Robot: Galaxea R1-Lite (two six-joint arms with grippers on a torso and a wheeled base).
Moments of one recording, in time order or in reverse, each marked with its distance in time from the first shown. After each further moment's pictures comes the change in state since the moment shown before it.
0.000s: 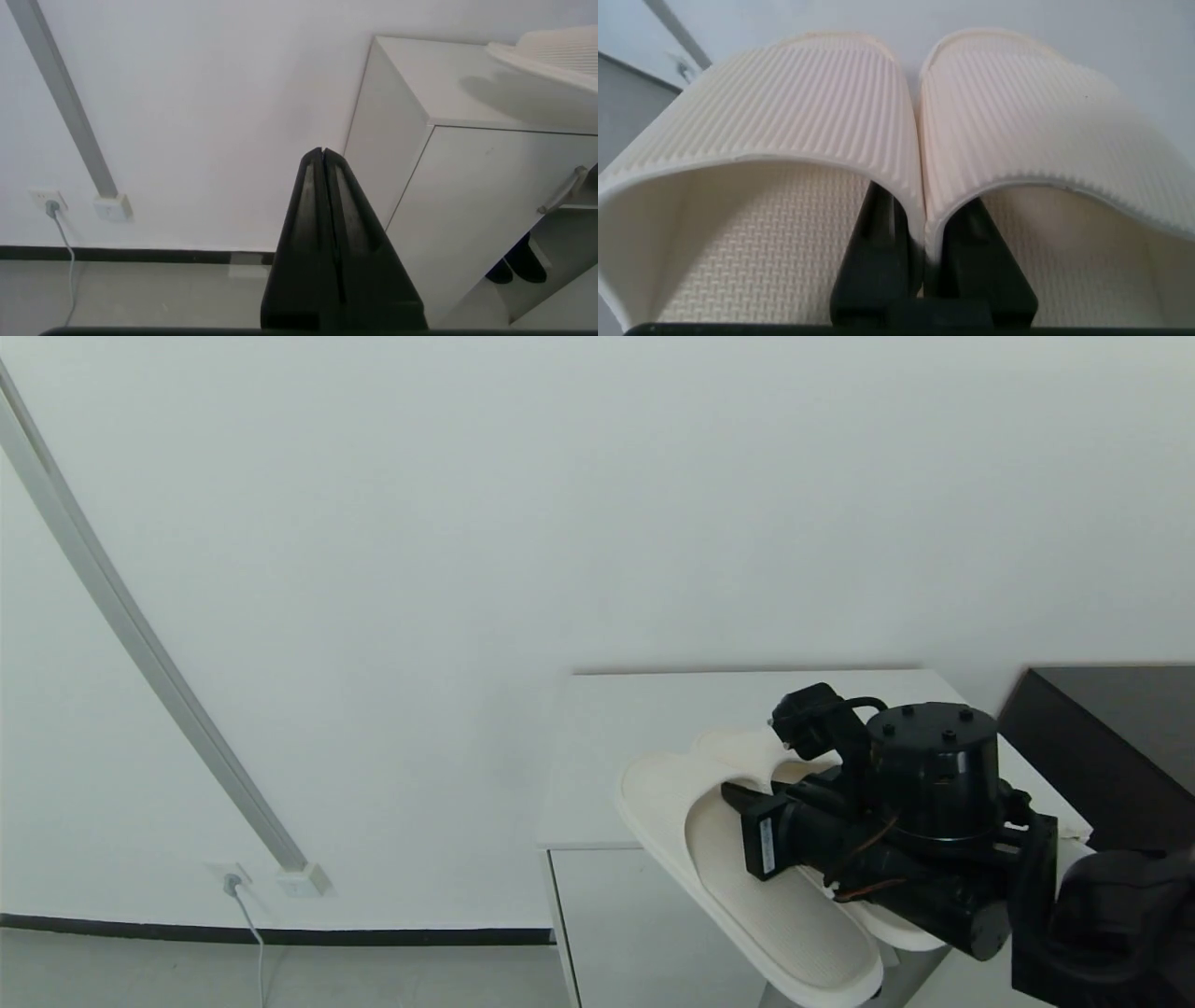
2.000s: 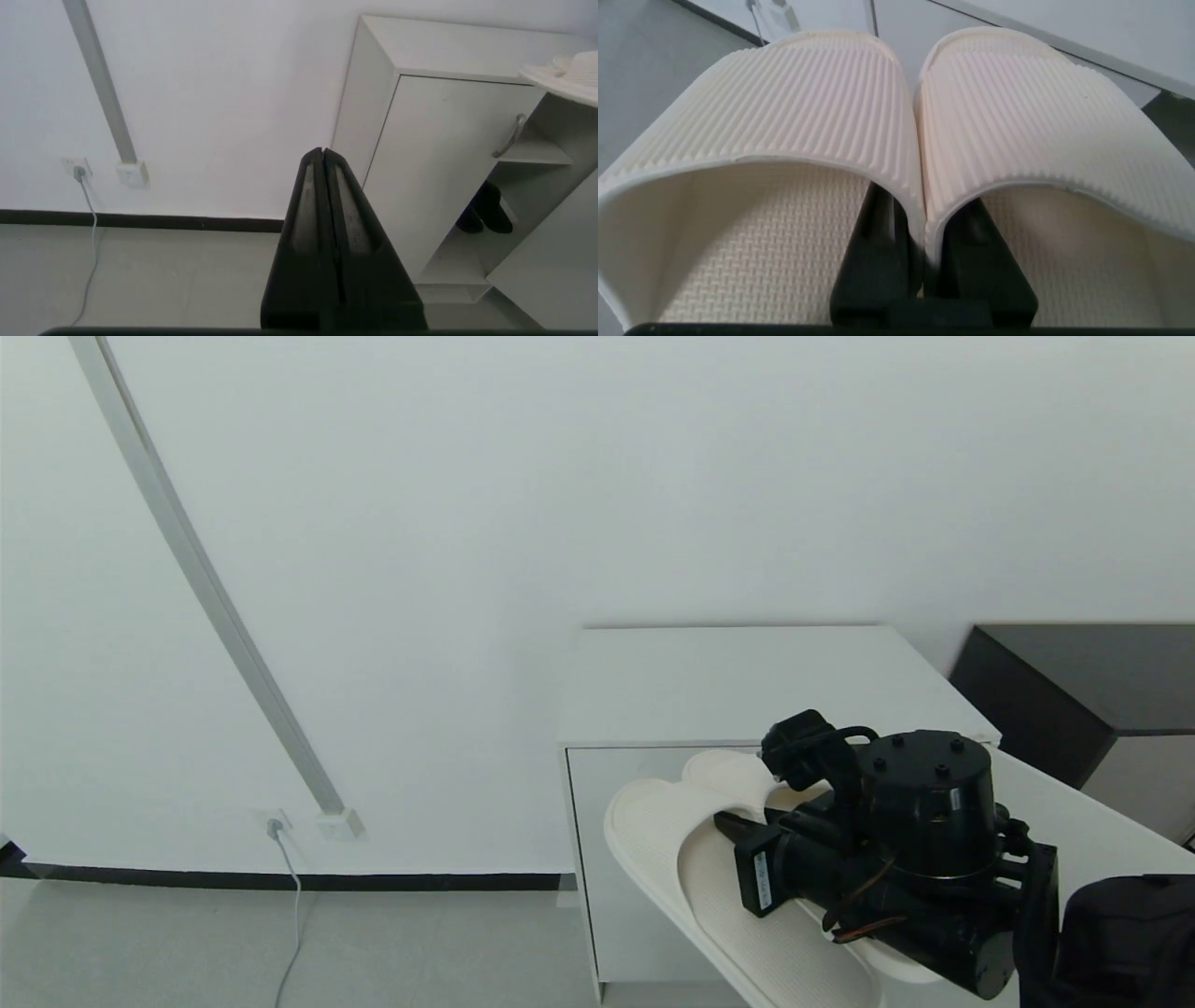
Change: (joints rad) left arm 0.000 0.000 0.000 0.000 -0.001 0.001; right arm 0.043 0.001 0.041 -0.002 -0.009 0.008
